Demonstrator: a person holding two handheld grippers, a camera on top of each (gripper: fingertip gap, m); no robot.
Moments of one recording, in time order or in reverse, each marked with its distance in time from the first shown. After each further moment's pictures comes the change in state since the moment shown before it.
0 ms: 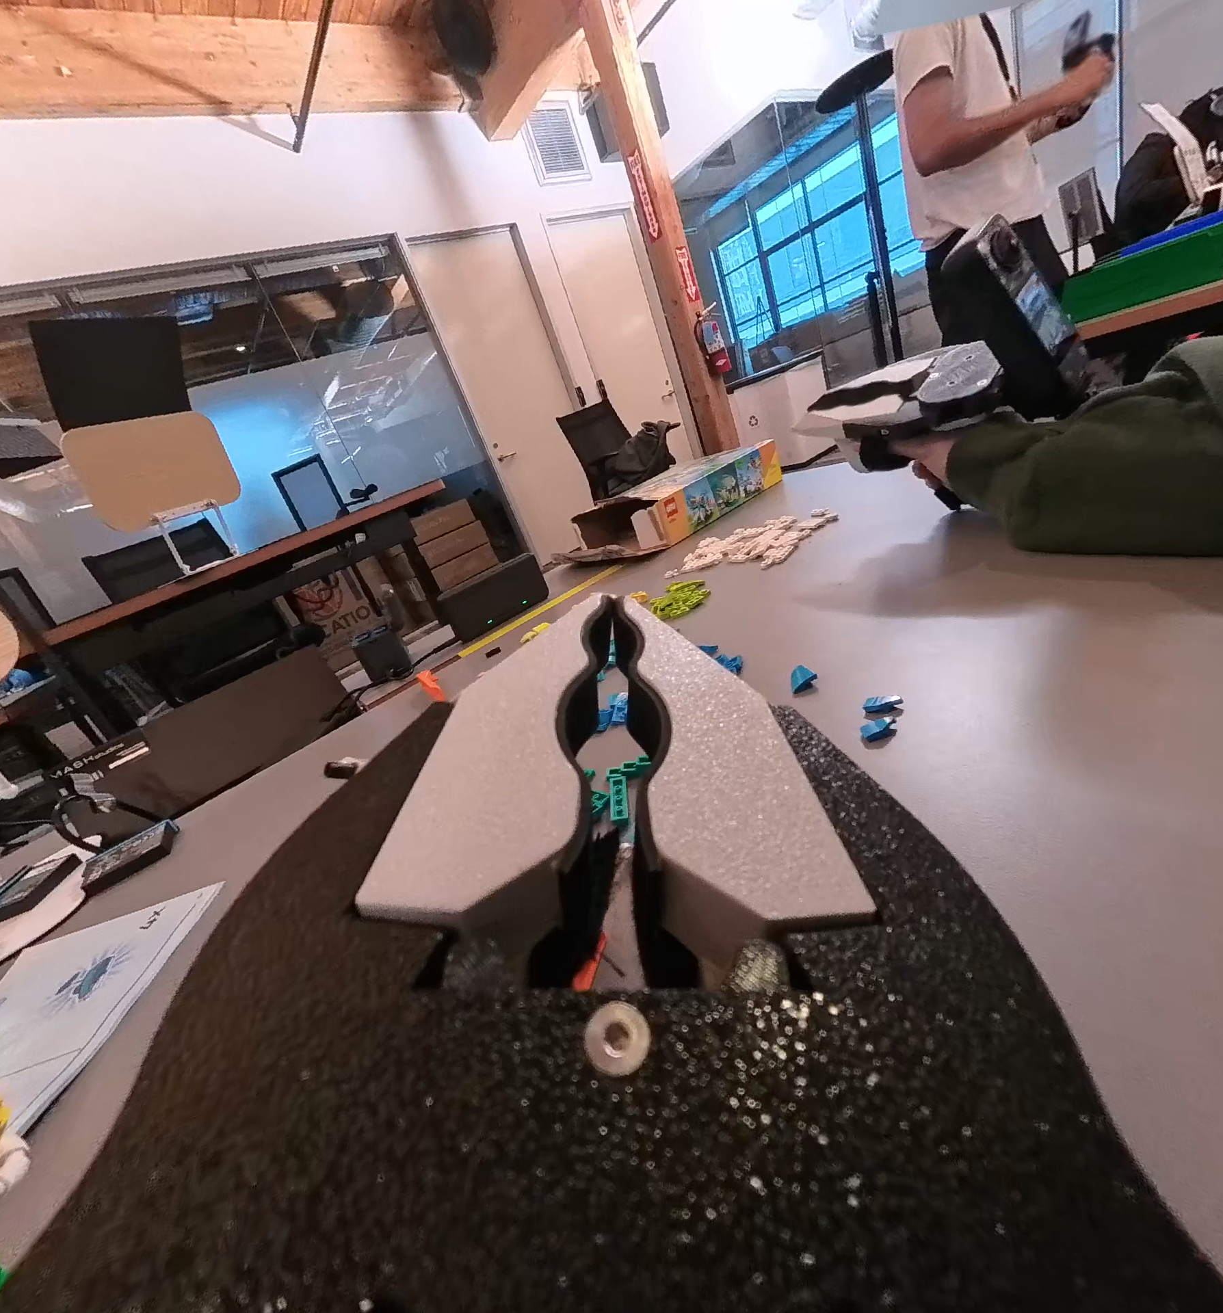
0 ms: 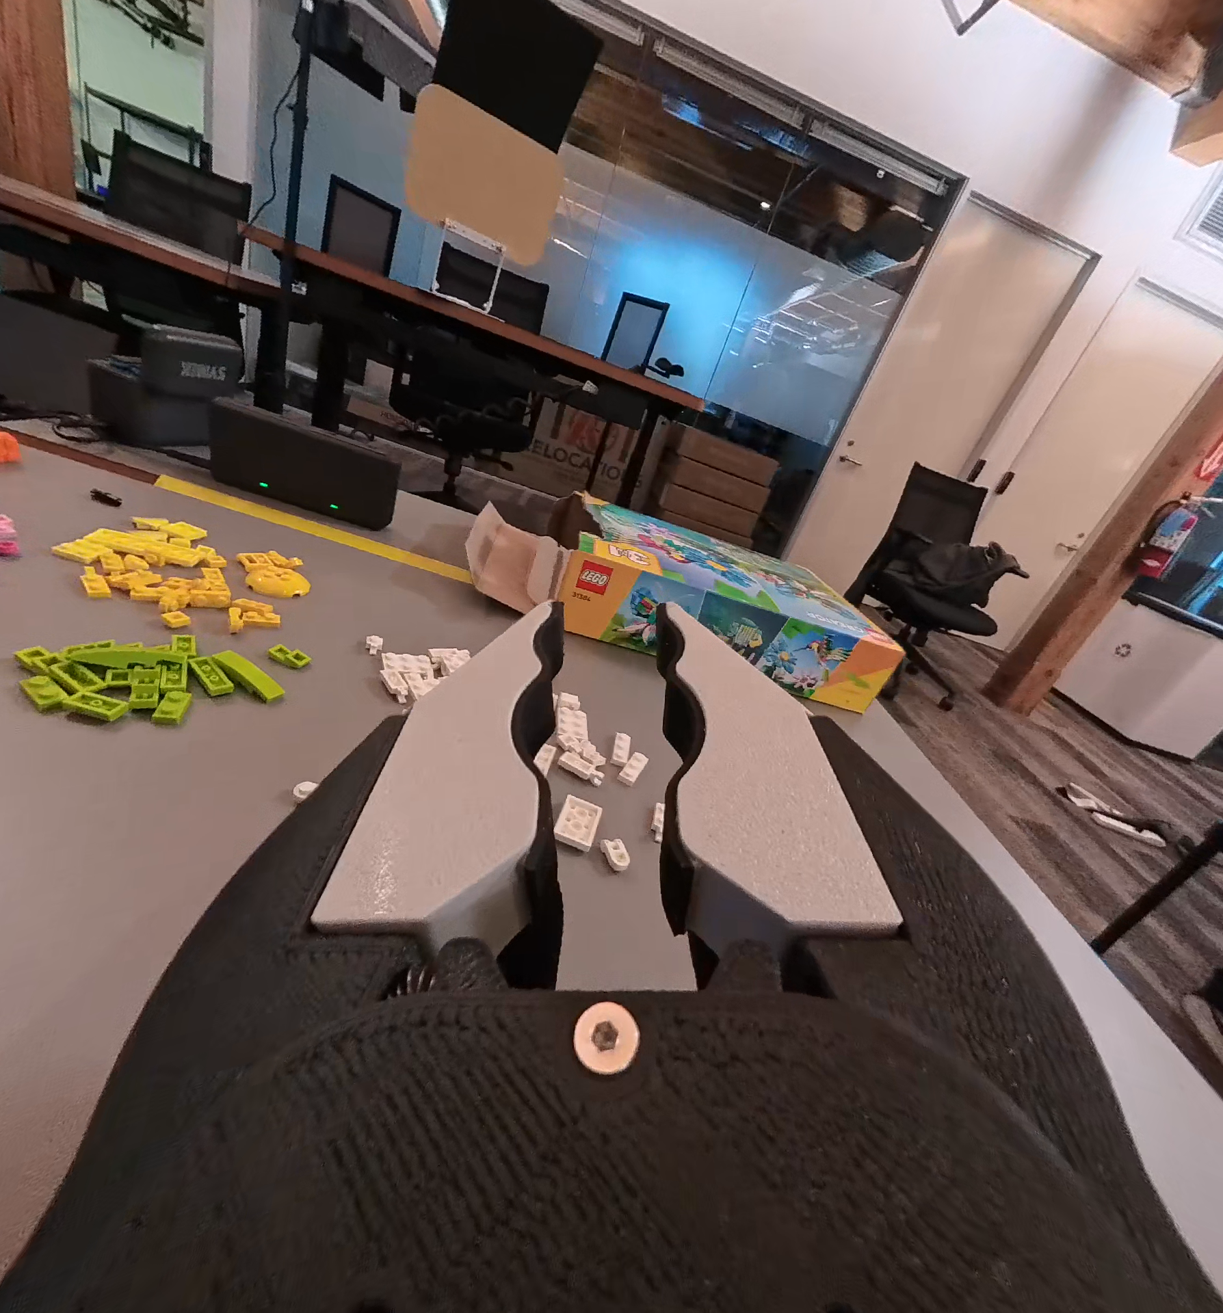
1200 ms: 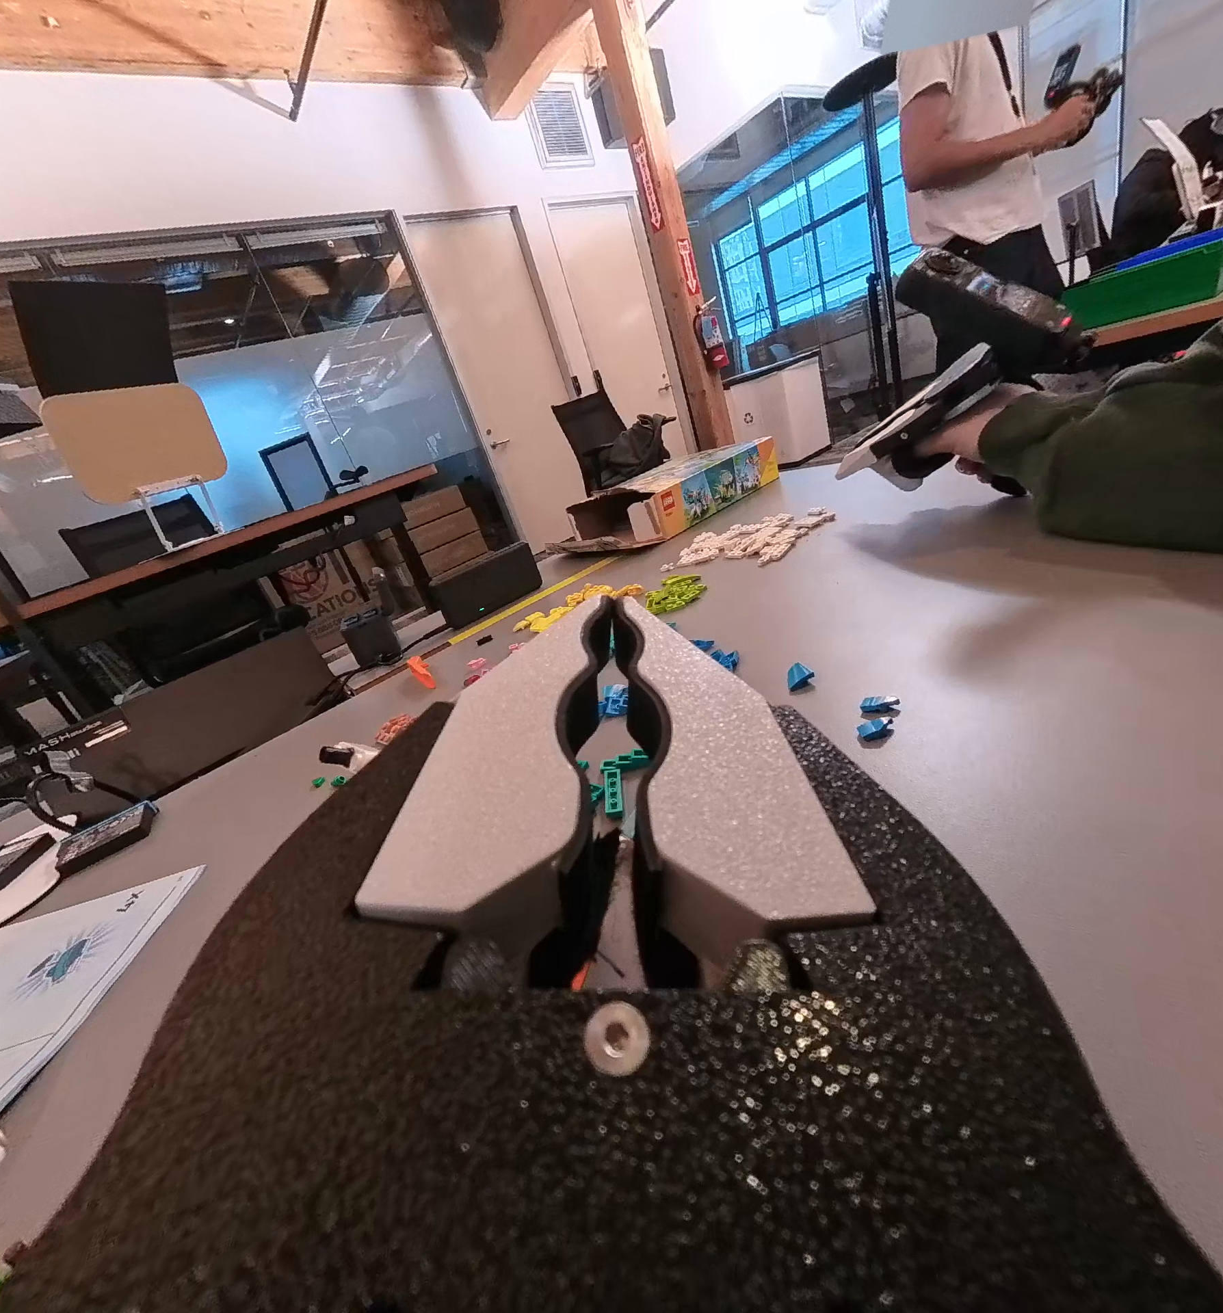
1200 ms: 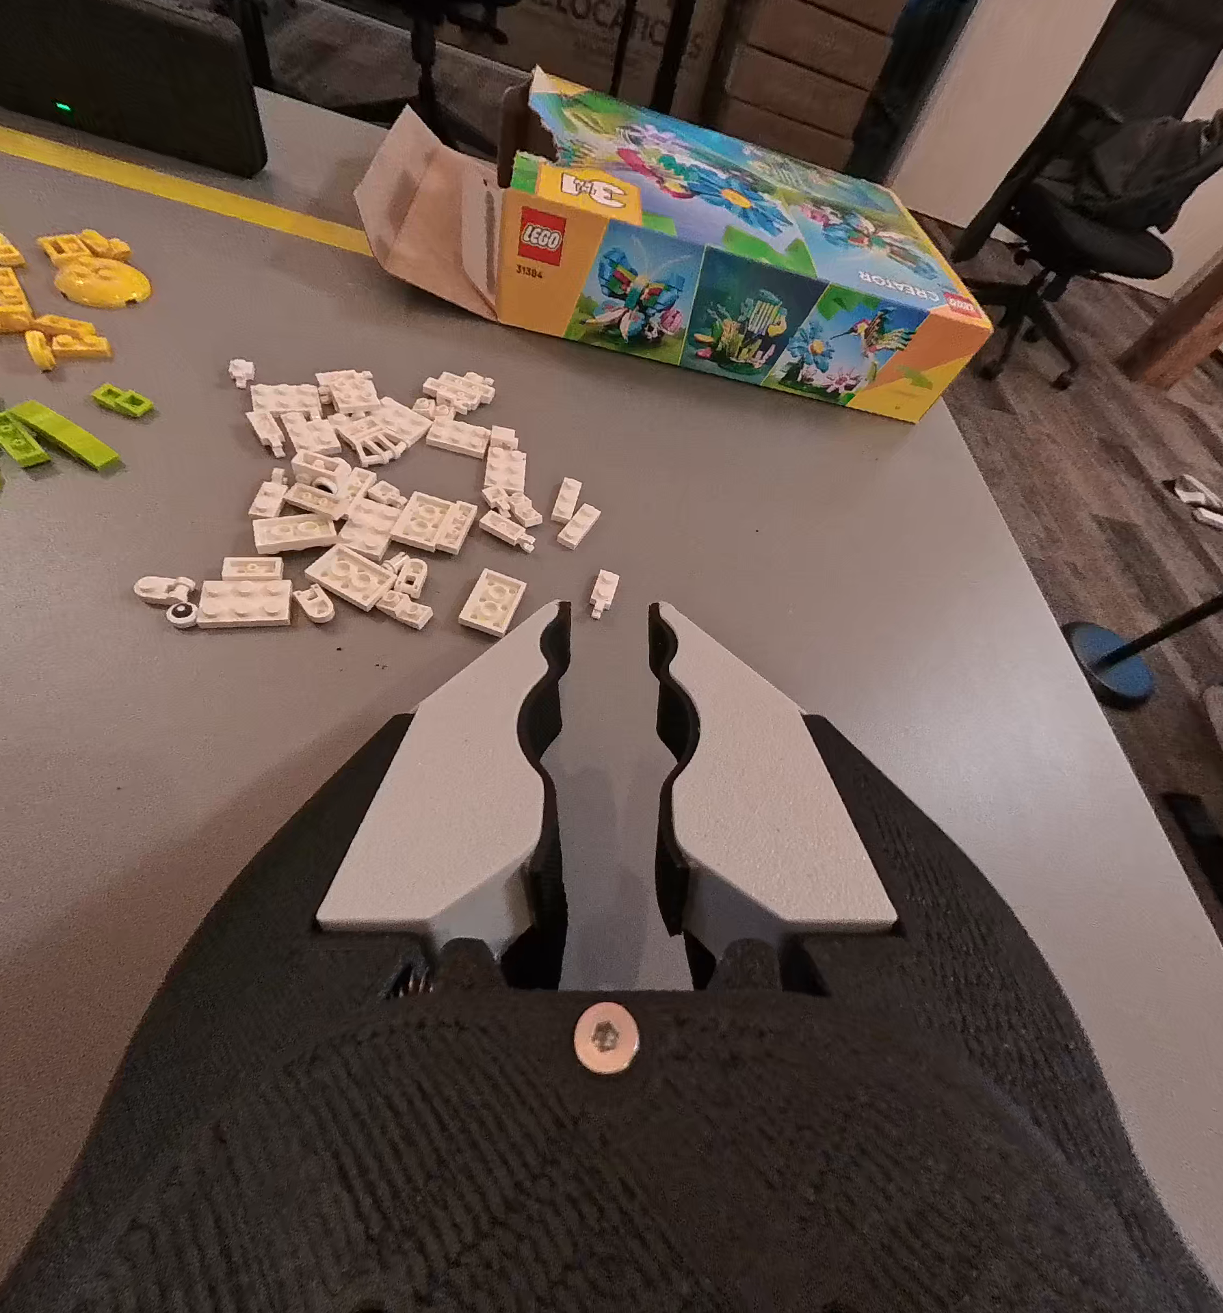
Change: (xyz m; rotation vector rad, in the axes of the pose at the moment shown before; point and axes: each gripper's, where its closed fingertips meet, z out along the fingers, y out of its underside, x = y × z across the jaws) left arm -0.003 0.003 0.001 -0.013 0.002 -0.040; right arm 0.031 0.082 -0.004 -0.521 -0.066 0.084
